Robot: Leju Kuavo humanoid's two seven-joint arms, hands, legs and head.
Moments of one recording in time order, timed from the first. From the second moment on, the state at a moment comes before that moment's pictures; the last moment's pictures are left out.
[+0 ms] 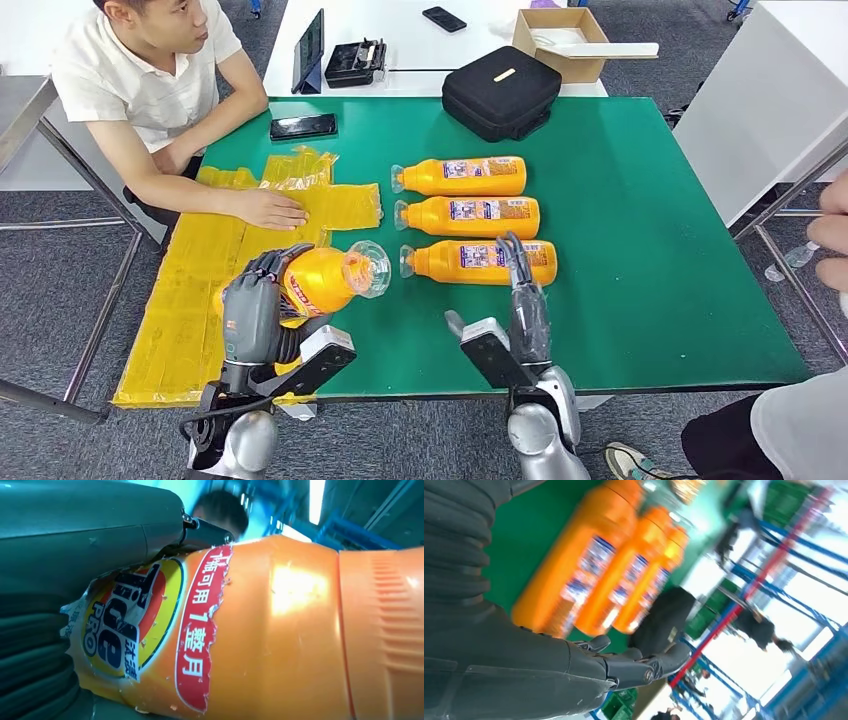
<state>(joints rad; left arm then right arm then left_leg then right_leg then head) -0.06 -0.30 -0.22 -1.51 -1.14 0.40 -0.28 0.02 0.23 0.15 -1.50 0.82 -0.16 -0.47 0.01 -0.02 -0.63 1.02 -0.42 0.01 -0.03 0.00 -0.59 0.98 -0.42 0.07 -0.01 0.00</state>
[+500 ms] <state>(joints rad) -0.18 -0.23 -0.18 -1.24 -1.56 0.46 -0.10 0.02 0.26 0.09 -1.61 0.65 -0.06 -0.52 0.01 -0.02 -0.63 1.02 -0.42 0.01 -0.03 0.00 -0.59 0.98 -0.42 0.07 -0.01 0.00</state>
